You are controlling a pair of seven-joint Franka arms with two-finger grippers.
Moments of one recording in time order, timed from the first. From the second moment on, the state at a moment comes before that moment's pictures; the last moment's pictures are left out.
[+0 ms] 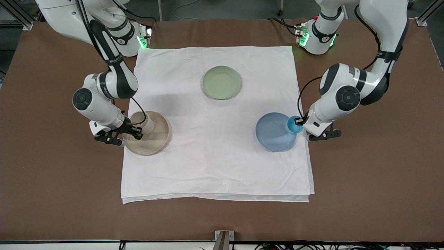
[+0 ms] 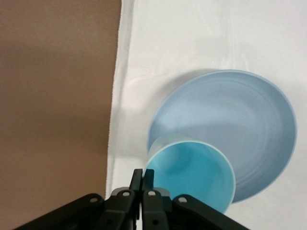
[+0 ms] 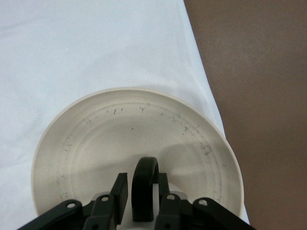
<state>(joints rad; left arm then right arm) 0.03 0.30 -0.37 -2.05 0.04 2.22 -0.54 0.23 0.31 -0.04 -2.19 0.21 2.54 0.27</state>
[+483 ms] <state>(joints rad) -0.02 0.38 -0.37 -2.06 0.04 2.36 -0.68 0.16 0.23 -0.07 -1.71 0.10 1.79 0.21</state>
